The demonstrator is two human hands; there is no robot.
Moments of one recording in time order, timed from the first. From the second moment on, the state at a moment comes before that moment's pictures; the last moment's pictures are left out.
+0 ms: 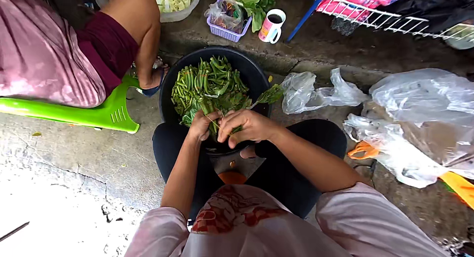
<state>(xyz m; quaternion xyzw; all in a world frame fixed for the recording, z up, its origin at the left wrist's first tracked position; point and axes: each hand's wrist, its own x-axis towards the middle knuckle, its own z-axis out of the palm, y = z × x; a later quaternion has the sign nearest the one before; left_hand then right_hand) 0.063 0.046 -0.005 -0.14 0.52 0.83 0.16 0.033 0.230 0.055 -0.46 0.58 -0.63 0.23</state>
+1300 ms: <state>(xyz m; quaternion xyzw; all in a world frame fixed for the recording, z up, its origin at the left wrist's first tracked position) 0.070 0.058 -0.017 0.02 0.70 0.71 0.01 0.029 0.225 0.024 -0.24 0.82 -0.52 0.00</state>
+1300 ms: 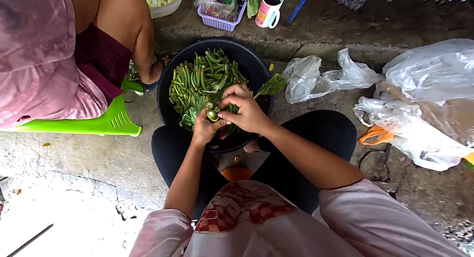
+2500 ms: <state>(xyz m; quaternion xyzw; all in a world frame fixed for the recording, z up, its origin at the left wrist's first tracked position) 0.071 0.064 -0.026 0.01 0.69 0.73 0.00 0.043 0.214 0.010 -0.28 0.85 -0.43 -0.11</state>
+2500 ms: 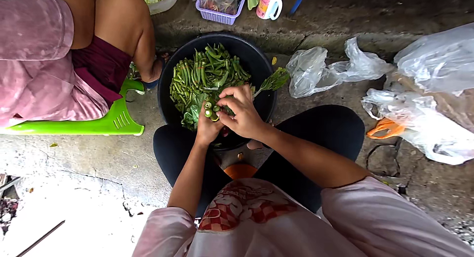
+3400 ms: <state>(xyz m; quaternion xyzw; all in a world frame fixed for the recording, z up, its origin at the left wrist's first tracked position) -0.053 0.054 -0.017 -0.25 0.67 0.64 0.27 -0.011 0.315 0.060 -0.04 0.78 -0.62 -0.08</state>
